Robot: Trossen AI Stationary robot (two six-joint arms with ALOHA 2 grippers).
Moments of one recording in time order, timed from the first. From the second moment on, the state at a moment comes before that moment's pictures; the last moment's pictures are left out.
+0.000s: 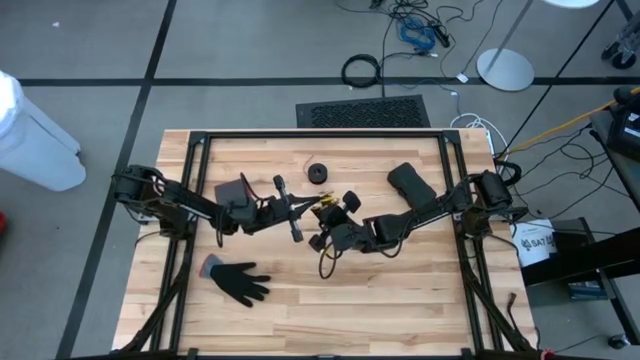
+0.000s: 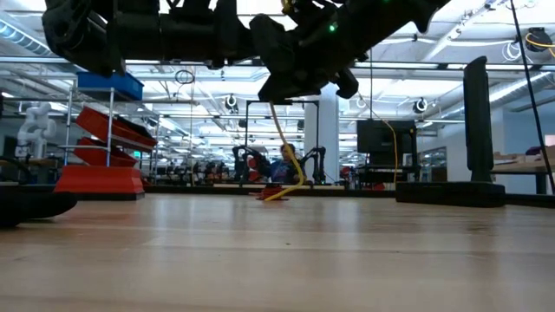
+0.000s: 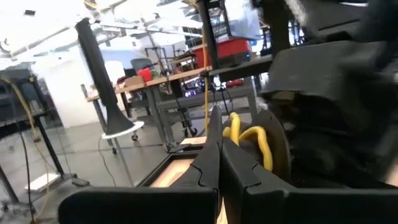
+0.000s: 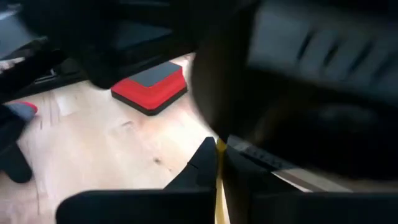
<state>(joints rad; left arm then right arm) -0.11 1.60 0.56 1.21 -0.38 0.30 0.22 1.83 1.10 0.23 0.84 0.38</state>
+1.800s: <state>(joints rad) -0.12 1.60 0.53 0.95 -0.39 0.71 0.26 1.66 1.10 -0.20 0.69 0.46</state>
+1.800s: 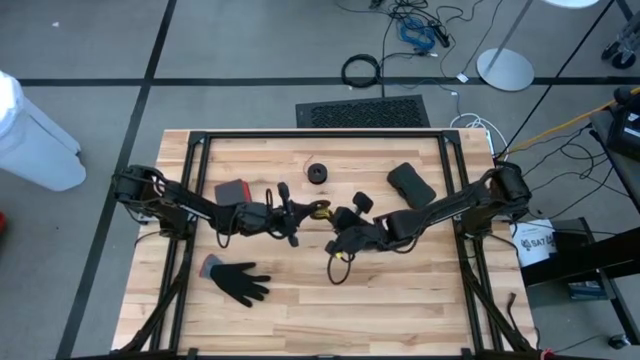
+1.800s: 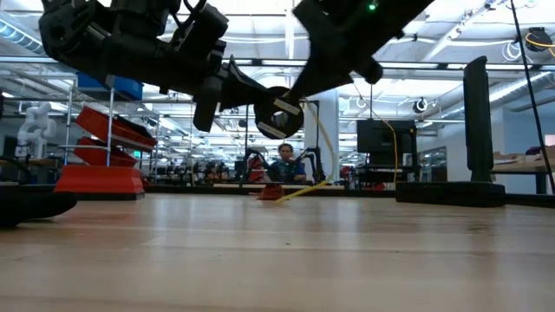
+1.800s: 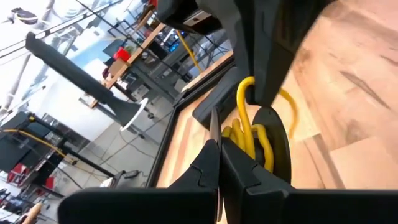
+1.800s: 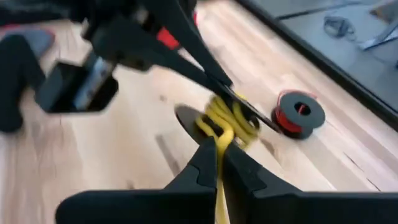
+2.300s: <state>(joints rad) -0.14 1.55 0.53 0.95 -0.26 0.52 0.26 1.60 1.10 -0.41 0.65 0.27</state>
